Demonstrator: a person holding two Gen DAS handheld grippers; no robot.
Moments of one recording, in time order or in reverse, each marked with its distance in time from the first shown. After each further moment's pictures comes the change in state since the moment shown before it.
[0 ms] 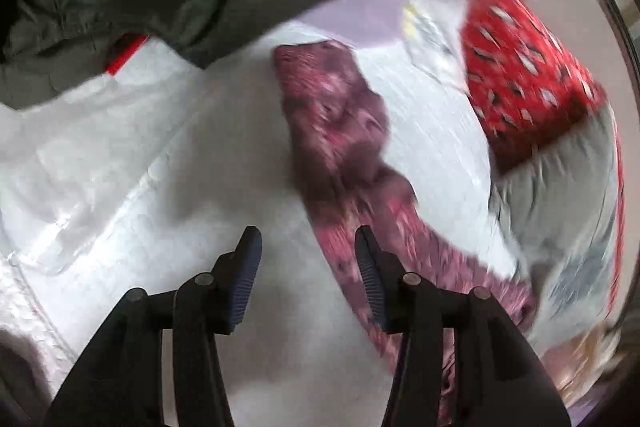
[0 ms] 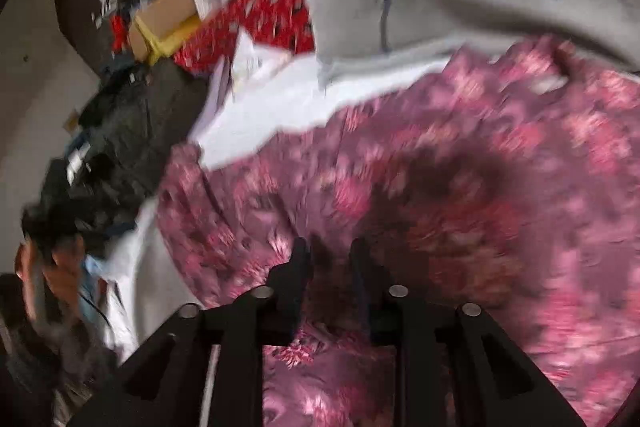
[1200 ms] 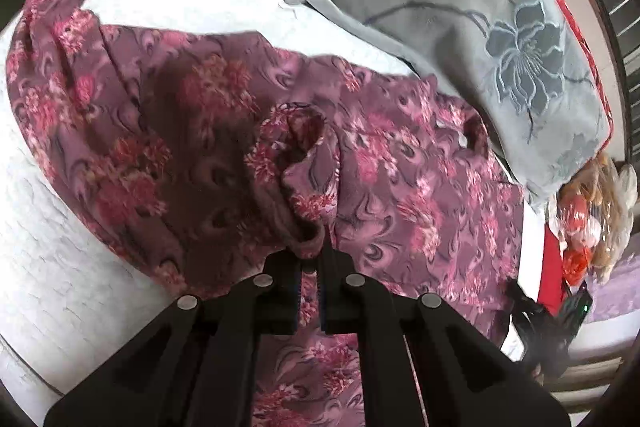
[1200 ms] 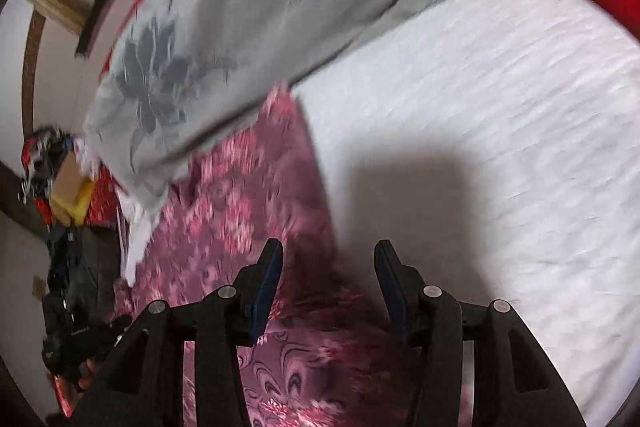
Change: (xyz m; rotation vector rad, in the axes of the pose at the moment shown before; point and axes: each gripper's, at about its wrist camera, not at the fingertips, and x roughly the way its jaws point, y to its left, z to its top) left arm 0.037 -0.195 -0.204 0.457 0.151 -0.112; right arm -0.191 -0.253 -0.026 0.502 -0.131 -0.180
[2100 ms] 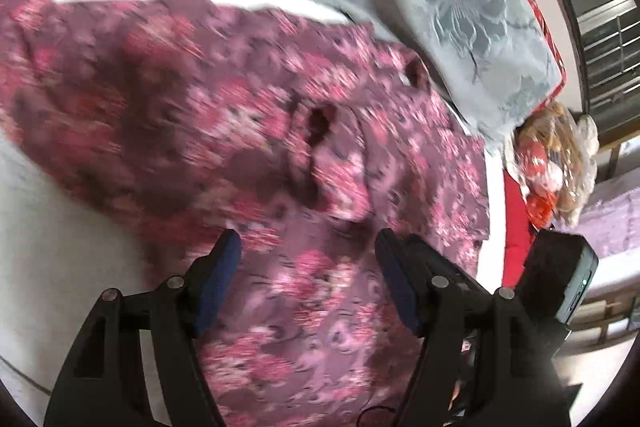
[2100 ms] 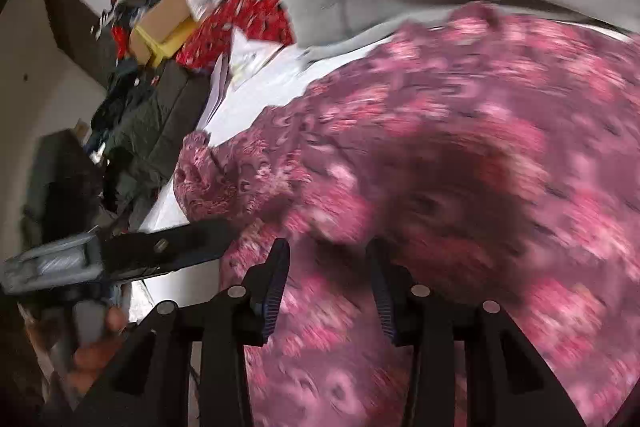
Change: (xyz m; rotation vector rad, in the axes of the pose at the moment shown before) left arm -0.004 -0.008 -0.035 0.107 0.133 -0.172; right arm 0.035 0.174 -0.099 -0.361 0.152 0.200
